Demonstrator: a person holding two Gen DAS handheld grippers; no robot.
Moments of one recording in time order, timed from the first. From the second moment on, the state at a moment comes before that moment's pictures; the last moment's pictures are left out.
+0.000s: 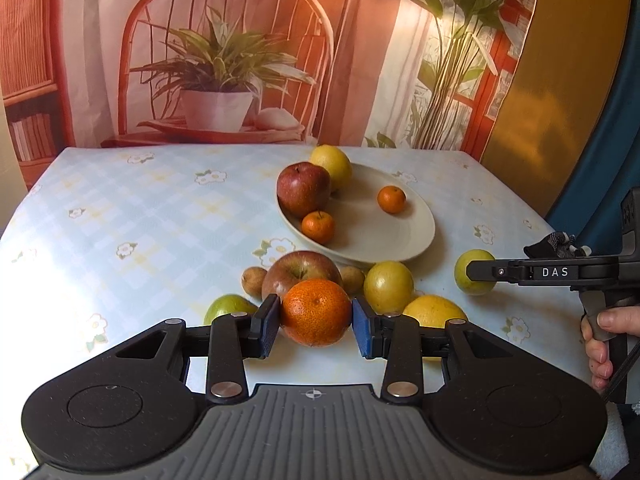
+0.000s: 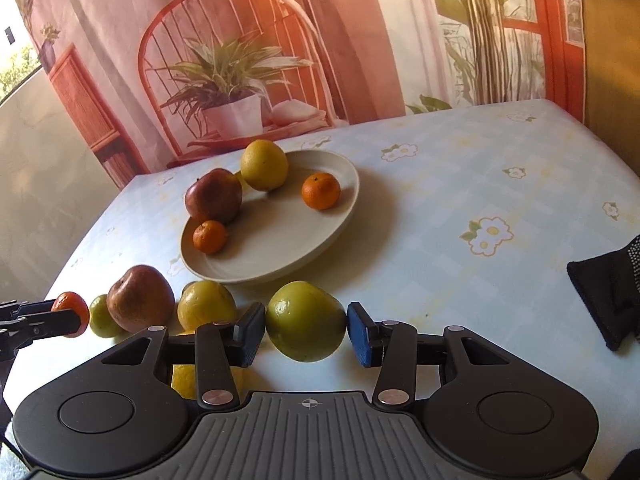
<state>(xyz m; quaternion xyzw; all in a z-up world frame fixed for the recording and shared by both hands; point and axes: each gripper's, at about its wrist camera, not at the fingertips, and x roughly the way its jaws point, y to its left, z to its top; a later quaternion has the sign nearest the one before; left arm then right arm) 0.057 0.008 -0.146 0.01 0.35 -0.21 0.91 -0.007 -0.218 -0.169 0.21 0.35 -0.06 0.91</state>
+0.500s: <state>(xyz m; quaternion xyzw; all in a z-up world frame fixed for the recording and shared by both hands) 0.114 -0.023 -0.093 0.05 0.29 -0.24 0.93 0.042 -0.254 -0.123 0.15 0.32 -0.04 0.94</state>
